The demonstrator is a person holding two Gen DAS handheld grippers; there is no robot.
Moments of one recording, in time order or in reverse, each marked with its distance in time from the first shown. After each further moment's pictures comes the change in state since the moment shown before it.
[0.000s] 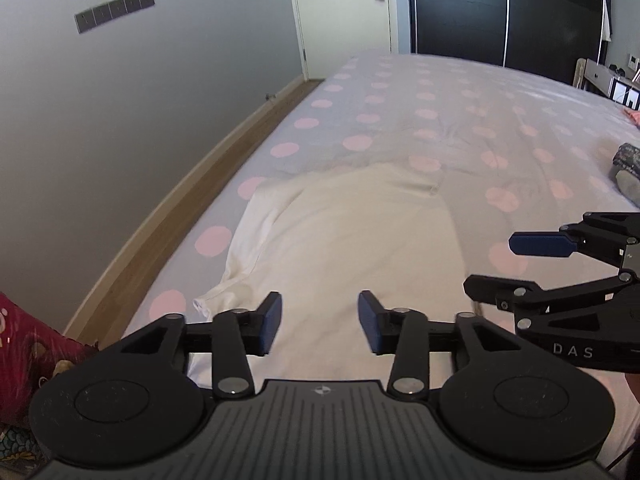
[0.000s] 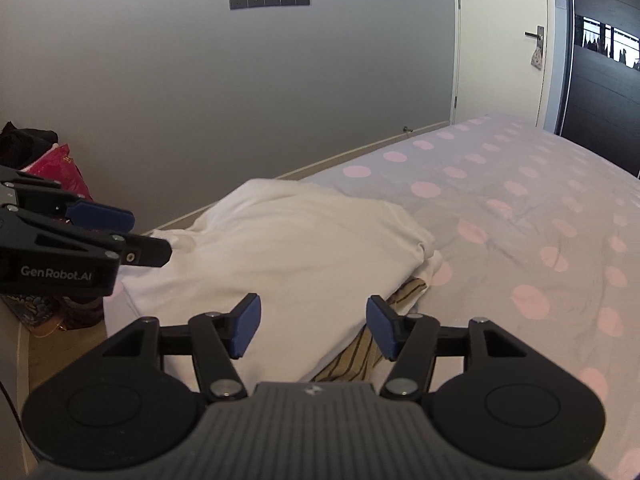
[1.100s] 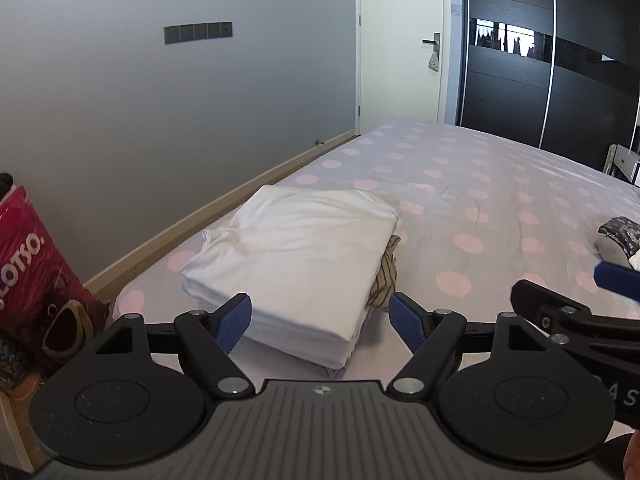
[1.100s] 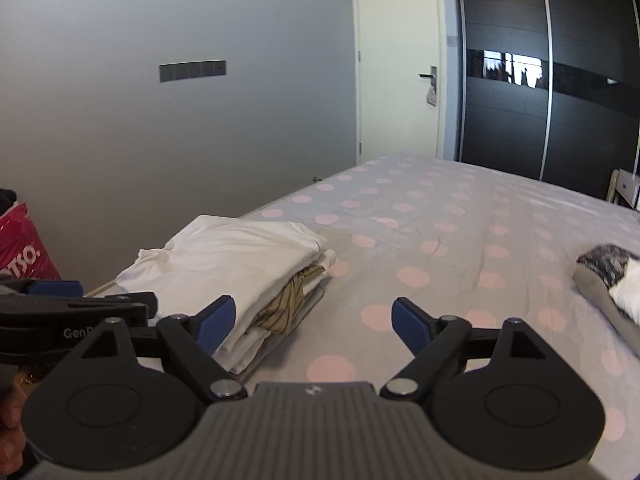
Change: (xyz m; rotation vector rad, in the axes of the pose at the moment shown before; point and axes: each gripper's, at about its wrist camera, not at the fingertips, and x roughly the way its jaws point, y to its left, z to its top) left arm -0.114 -0.097 -0.081 -0.243 -0.148 0.120; right arm -0.171 0.012 -0.094 0.131 -0.189 -0.259
